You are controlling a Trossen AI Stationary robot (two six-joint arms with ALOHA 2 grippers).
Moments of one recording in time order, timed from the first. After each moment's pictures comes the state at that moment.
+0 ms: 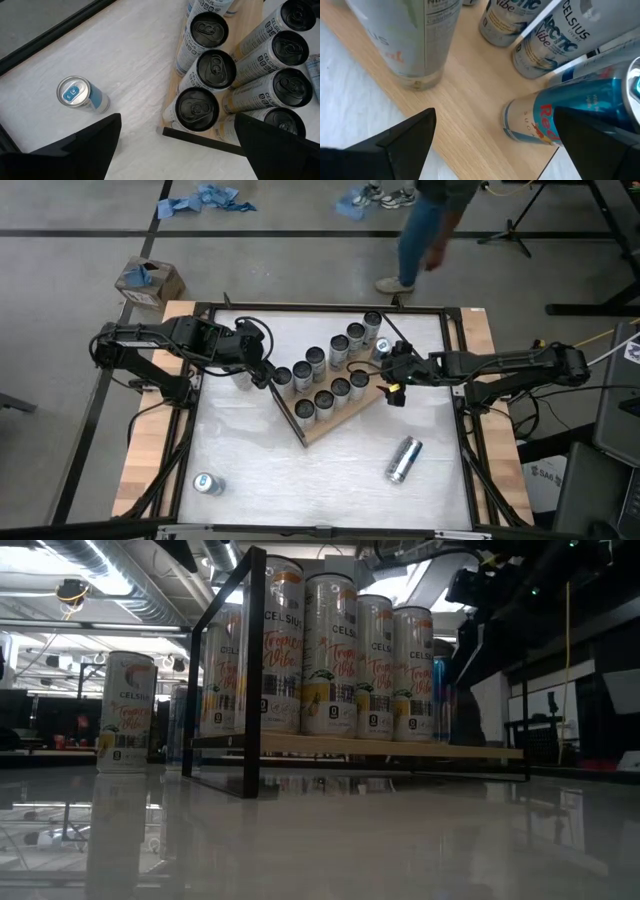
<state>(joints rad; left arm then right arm) -0.10 1.36 1.62 -1.37 -0.41 -0.91 -0.01 1.13 0.76 -0.51 0.30 -0.08</state>
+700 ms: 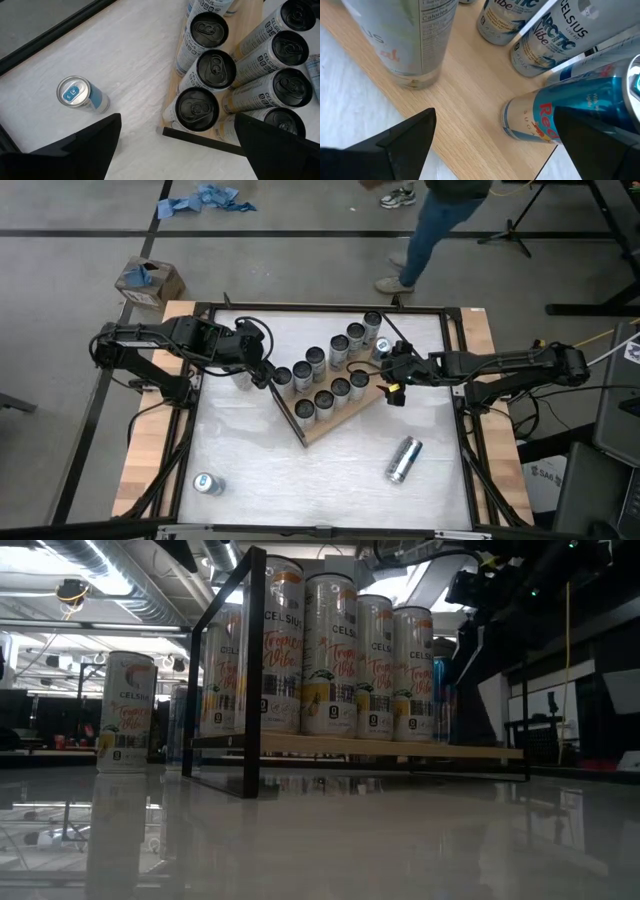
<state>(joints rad) -0.10 1.36 1.62 -1.37 -0.41 -0.91 -0.01 1.13 0.76 -0.52 0.31 -0.08</state>
